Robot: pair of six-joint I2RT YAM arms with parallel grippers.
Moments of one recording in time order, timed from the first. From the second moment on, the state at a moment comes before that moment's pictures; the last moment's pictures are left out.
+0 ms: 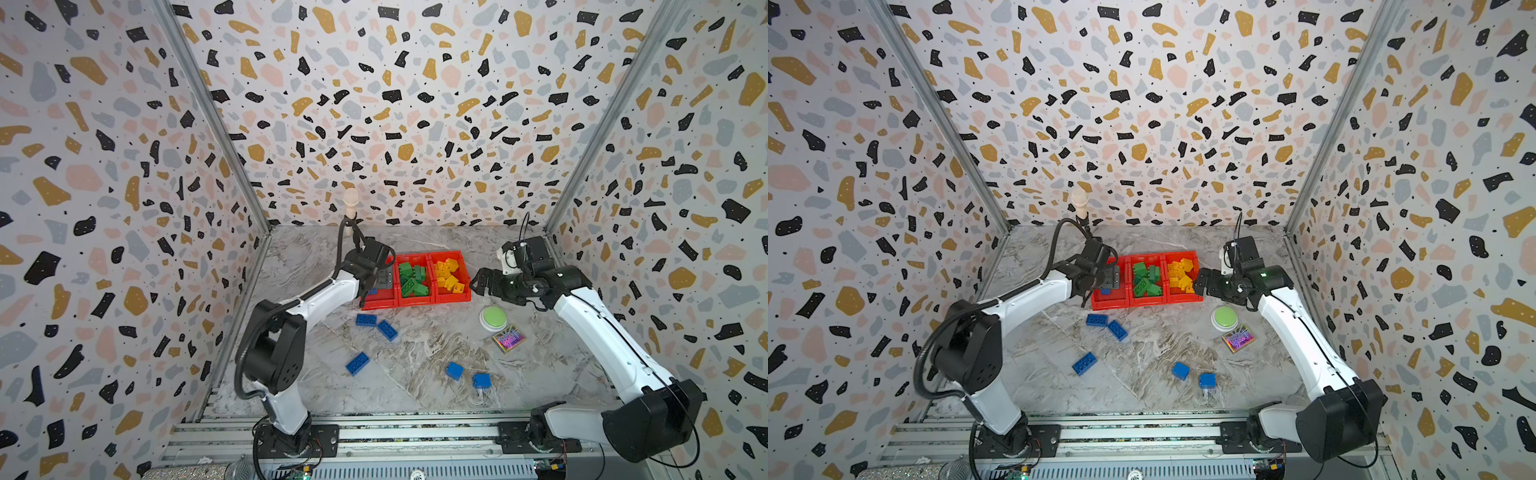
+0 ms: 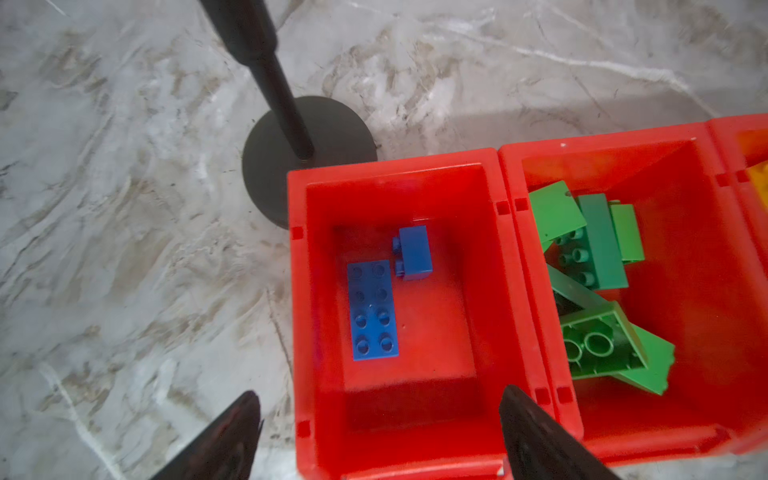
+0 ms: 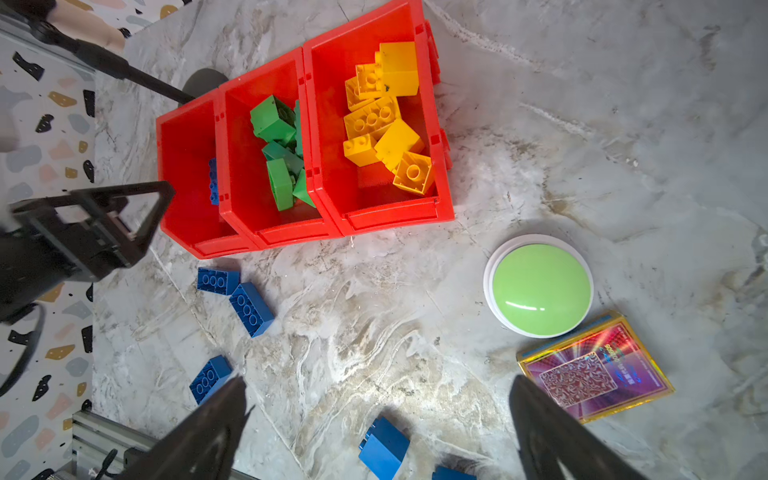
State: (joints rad) left arm -0.50 1.69 1.25 -0.48 -0.29 -0.38; right arm 0.30 1.31 1.26 -0.91 -0.23 0.43
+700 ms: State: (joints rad) left arm -0.52 1.44 0.74 -0.31 -0.22 -0.49; right arm 0.30 1.38 1.26 -0.88 -0.30 0.38
